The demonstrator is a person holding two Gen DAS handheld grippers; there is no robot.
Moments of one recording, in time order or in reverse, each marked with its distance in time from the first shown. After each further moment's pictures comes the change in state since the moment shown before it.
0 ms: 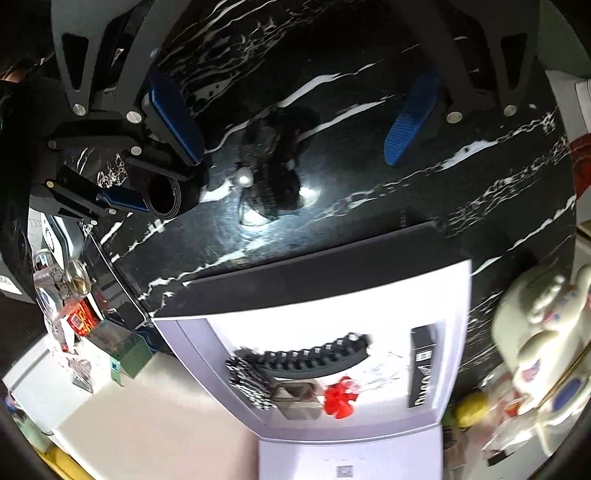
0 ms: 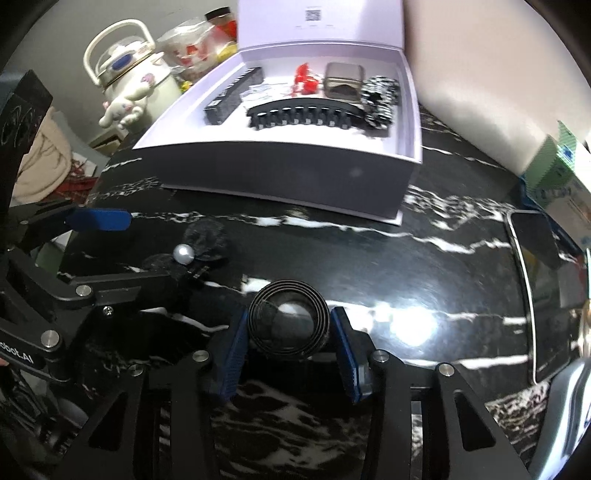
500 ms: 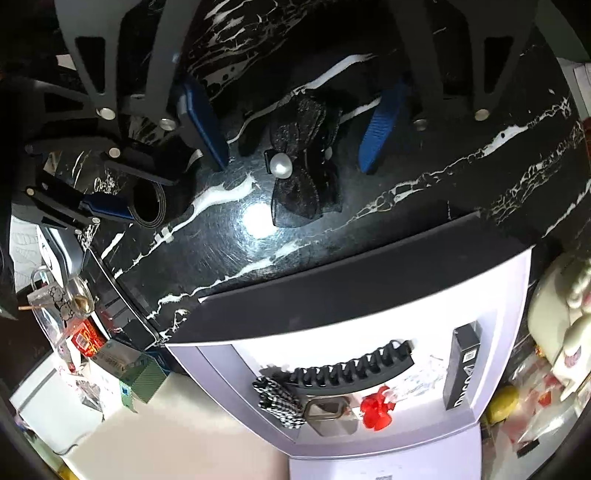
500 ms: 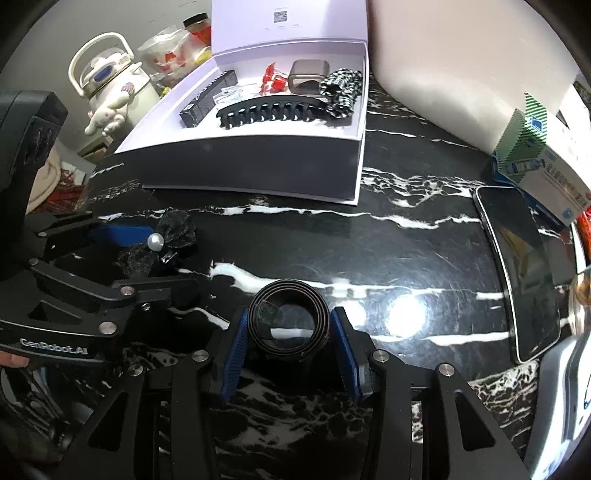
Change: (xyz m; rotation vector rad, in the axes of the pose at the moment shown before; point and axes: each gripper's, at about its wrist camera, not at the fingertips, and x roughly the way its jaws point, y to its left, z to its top) left arm 0.025 -0.023 0.002 0.063 0.015 -0.004; right arm -0.009 -0.019 -0.014 0.038 -0.005 -0.022
